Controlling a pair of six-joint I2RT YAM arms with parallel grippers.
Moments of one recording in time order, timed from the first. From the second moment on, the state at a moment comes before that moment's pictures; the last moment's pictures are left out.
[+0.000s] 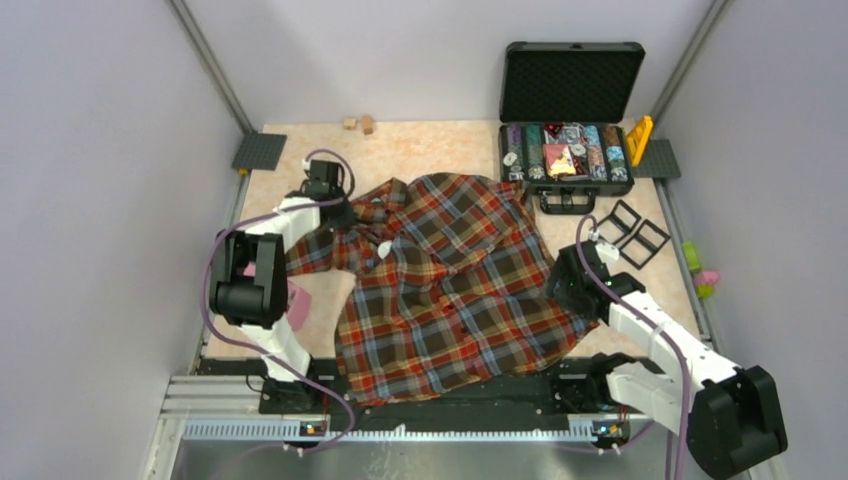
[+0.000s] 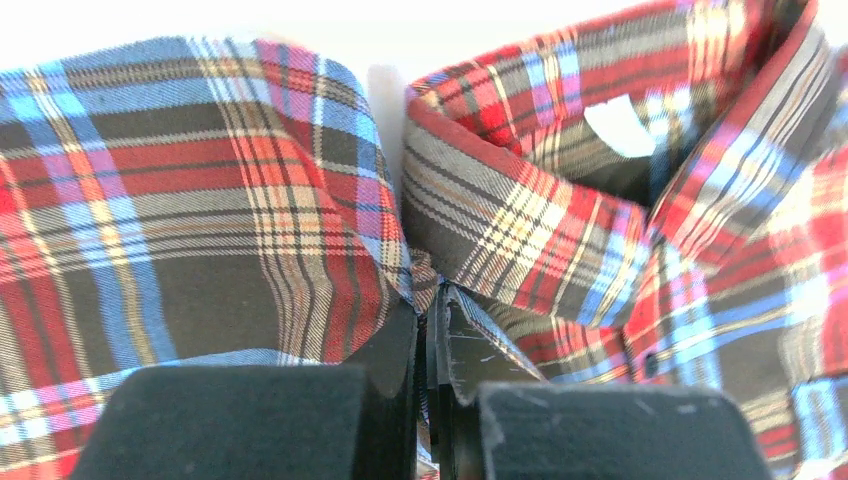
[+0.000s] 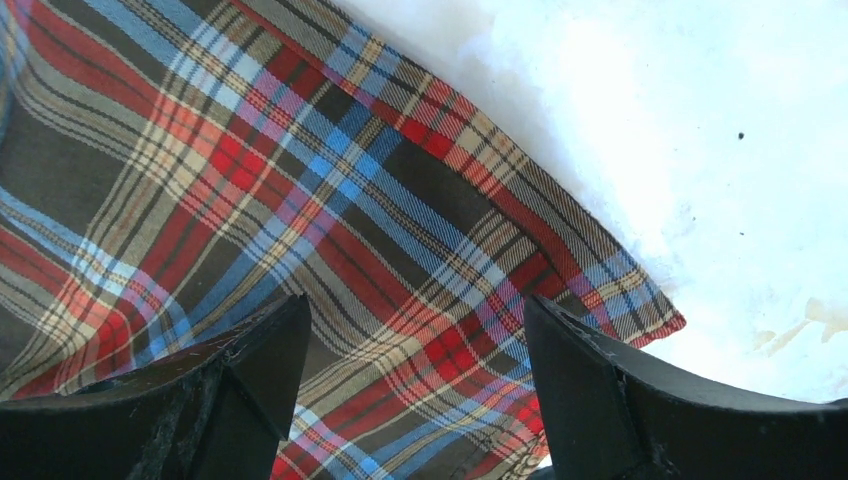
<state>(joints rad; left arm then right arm) -0.14 1.74 1.09 -0.29 -0.05 -0.52 0.36 0.96 0.52 -0.64 0.28 0.79</state>
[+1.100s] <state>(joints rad) 0.04 1.97 1.45 -0.39 -0.09 -0.28 0.35 1.16 0.51 -0.52 0.41 0.90</state>
